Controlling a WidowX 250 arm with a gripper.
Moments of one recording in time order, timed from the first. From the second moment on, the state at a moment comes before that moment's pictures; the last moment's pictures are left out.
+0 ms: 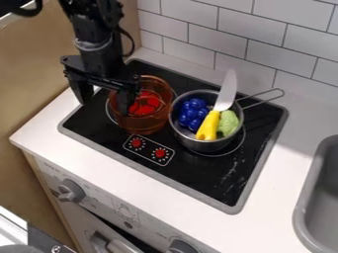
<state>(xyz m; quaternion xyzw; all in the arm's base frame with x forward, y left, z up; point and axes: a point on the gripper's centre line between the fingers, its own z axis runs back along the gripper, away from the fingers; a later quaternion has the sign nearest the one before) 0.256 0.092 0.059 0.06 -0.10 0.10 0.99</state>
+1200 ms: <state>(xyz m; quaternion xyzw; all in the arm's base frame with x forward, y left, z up) 0.290 0.101 0.049 0.03 -0.15 0.03 0.99</state>
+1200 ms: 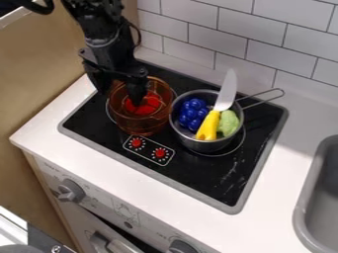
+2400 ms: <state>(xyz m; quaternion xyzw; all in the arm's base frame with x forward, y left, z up) 0.292 0.097 0.020 -0.01 -0.19 0.01 0.98</state>
